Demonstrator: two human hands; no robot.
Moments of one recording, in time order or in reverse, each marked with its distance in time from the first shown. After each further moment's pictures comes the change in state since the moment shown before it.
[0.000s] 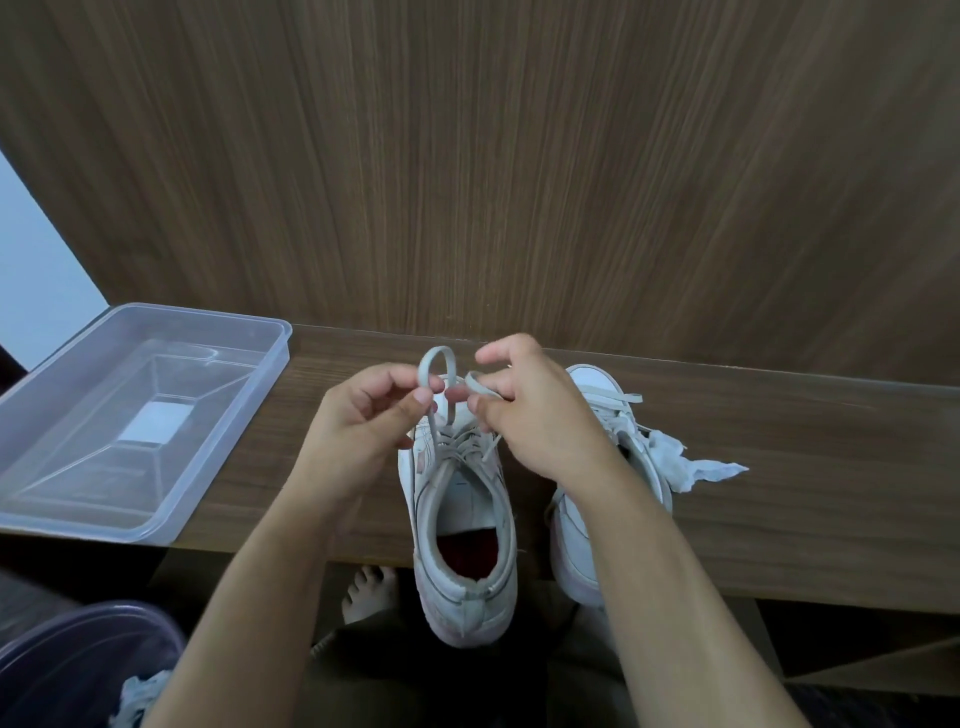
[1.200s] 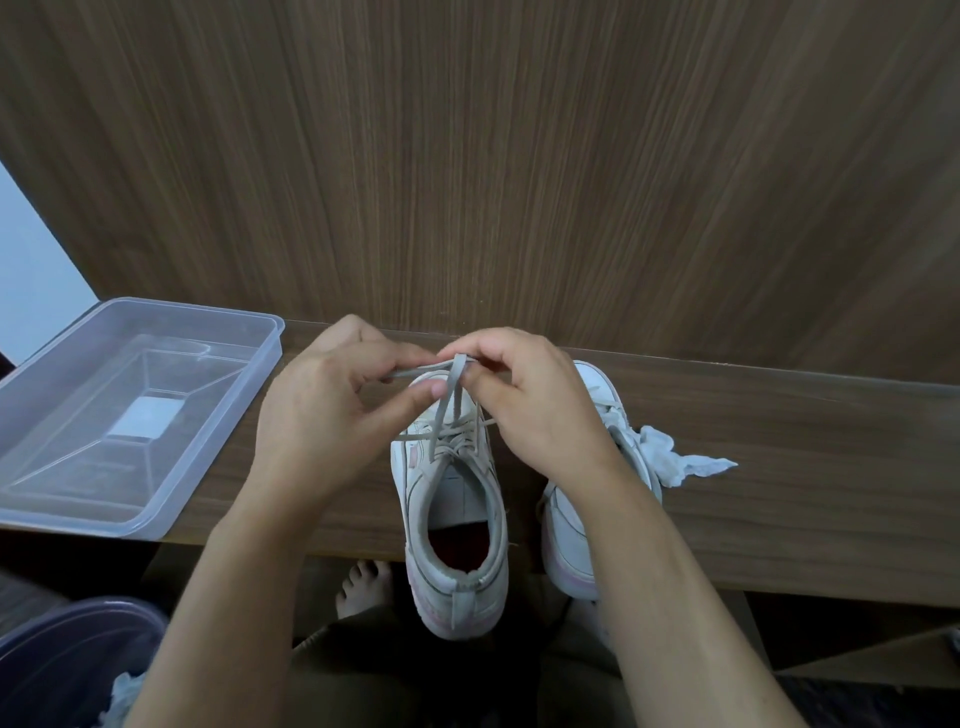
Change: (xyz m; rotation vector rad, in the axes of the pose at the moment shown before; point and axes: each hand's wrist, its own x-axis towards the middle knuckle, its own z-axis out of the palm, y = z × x) left_hand -0.001 0.027 -0.005 0.745 0.174 0.433; right_hand -0.003 -0.007 -0.002 -0.041 0.139 -0.223
